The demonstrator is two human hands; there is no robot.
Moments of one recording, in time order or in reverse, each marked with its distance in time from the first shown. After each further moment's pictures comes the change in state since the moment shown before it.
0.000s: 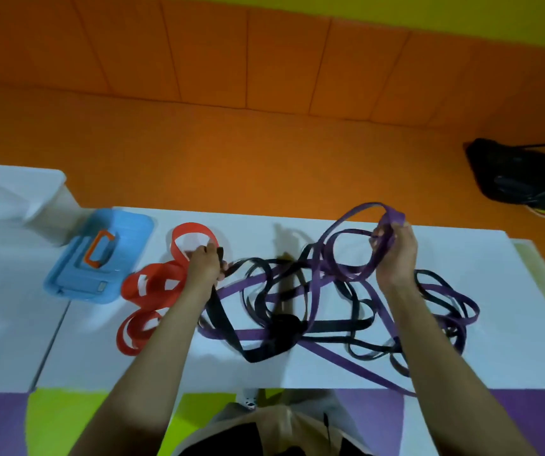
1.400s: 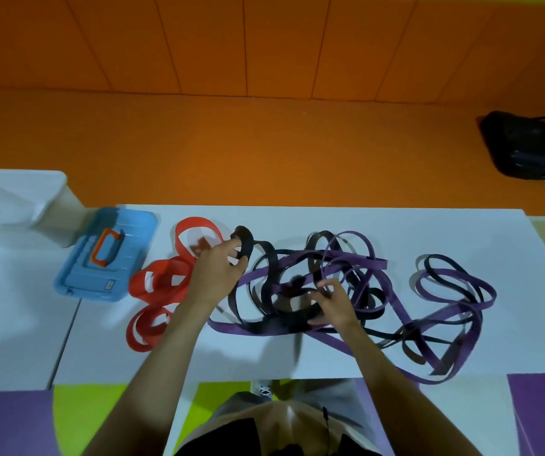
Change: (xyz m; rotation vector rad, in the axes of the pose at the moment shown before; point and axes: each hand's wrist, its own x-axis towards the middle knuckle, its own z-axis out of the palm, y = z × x) left_hand -0.038 -0.002 -0.009 0.643 -0.081 0.654; right_hand -0.078 0.143 -0.019 -0.618 -0.237 0.541
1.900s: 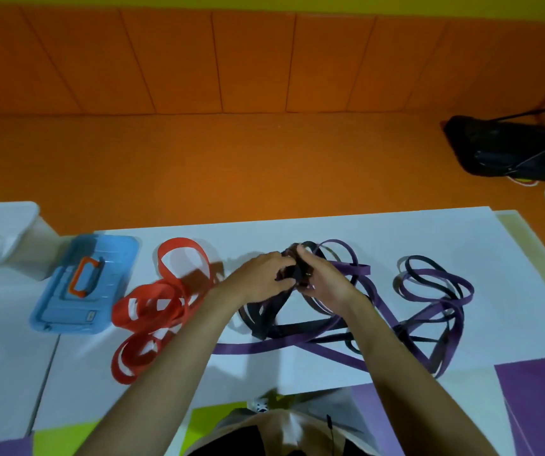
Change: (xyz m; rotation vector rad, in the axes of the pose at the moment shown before) left_hand 0.036 0.072 0.035 0.185 -0.556 0.430; right_hand -0.017 -0.102 -0.013 0.281 -0.324 -0.062
